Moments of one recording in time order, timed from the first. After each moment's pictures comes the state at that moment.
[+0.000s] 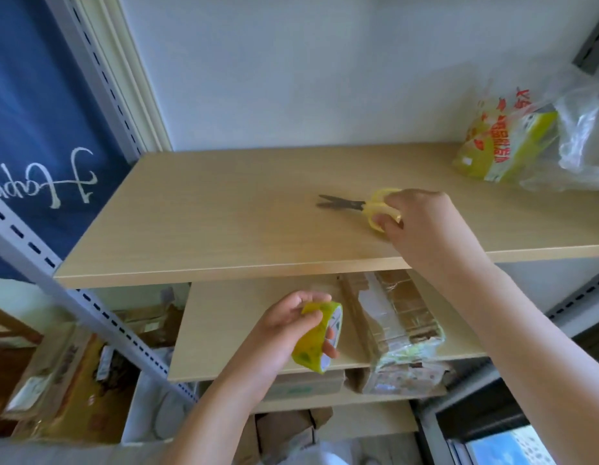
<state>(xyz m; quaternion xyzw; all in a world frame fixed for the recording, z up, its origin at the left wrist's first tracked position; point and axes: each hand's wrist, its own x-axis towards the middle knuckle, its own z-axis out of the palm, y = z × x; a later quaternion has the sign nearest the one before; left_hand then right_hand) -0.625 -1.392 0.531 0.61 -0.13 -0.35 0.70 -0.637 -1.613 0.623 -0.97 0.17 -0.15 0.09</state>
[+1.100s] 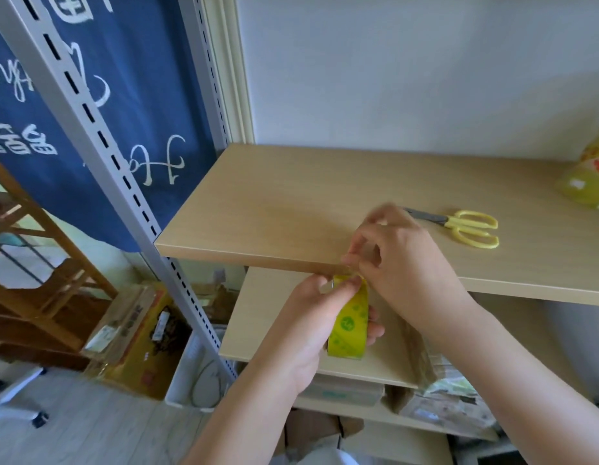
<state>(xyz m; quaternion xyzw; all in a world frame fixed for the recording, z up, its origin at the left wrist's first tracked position) -0.628 -1.369 0.588 0.59 0.02 -0.29 0.75 -0.614 -1.513 0.608 -0.96 -0.03 -0.18 0.22</state>
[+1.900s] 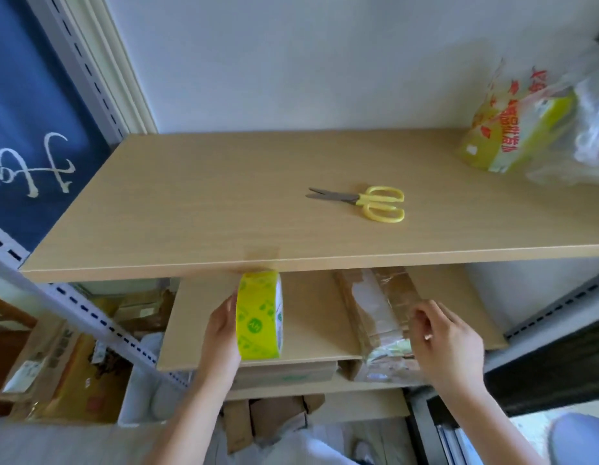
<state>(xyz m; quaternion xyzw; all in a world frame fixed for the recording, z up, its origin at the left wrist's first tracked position) -0.602 -1.369 0.461 0.79 0.08 -0.15 0.59 -0.728 -1.652 0.445 -0.93 0.17 -0.27 0.15</state>
